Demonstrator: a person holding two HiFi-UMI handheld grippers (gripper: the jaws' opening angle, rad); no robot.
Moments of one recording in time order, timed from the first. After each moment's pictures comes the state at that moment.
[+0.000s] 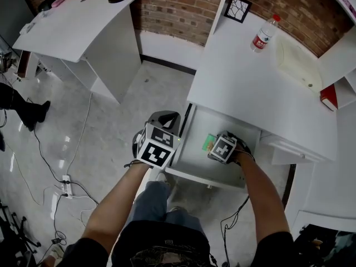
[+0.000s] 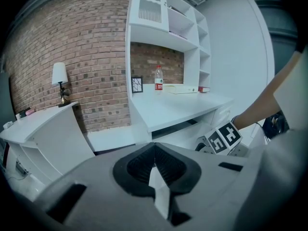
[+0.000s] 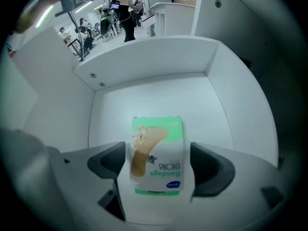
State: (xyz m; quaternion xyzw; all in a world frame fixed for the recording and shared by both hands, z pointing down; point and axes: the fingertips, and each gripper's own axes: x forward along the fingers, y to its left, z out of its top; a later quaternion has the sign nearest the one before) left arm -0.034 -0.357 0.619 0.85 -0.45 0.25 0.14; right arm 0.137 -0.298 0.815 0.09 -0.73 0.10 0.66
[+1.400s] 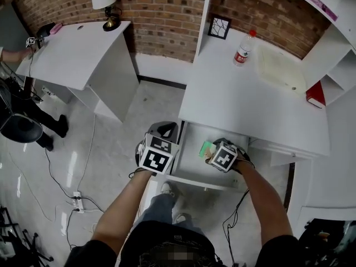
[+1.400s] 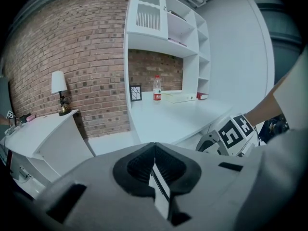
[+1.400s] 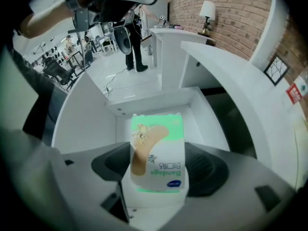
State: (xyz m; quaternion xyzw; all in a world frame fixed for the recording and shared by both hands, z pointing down) left arm -0.024 -0.360 0.543 0.85 -0.45 0.25 0.14; right arm 0.123 -0.293 0.703 0.13 -0.78 0.10 0.60
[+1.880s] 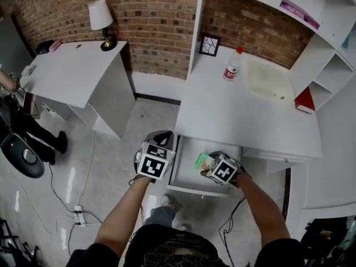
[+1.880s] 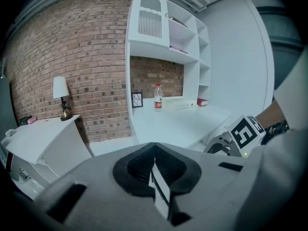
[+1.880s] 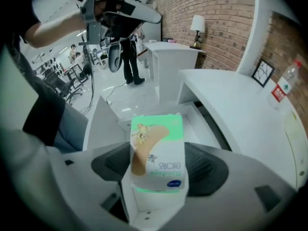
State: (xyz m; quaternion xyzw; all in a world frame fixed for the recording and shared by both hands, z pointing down) left arm -0.027 -0.366 0.500 0.85 -0.45 0.23 0.13; right arm 0.112 -0.277 0.651 0.16 -0.82 0.10 0.54
